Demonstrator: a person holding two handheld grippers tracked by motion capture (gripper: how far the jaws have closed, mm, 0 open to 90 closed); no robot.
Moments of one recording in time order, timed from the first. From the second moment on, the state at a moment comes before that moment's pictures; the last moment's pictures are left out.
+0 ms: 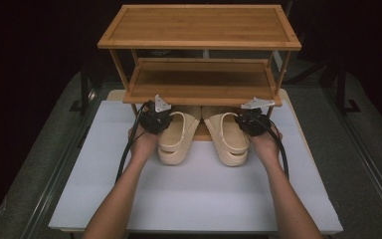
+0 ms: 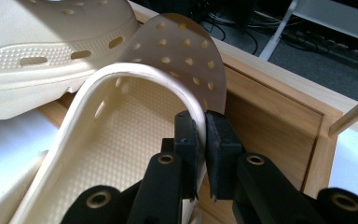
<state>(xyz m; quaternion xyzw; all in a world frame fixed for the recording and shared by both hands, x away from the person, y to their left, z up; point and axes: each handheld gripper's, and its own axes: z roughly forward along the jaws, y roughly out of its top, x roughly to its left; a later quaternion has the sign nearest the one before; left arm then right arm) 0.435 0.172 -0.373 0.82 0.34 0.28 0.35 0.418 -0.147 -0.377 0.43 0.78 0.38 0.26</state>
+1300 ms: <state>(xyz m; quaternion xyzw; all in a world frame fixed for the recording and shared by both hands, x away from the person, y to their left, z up) 0.422 0.180 -0.362 0.83 0.32 0.21 0.40 0.410 -0.151 -0.374 0.43 0.77 0.42 0.20</state>
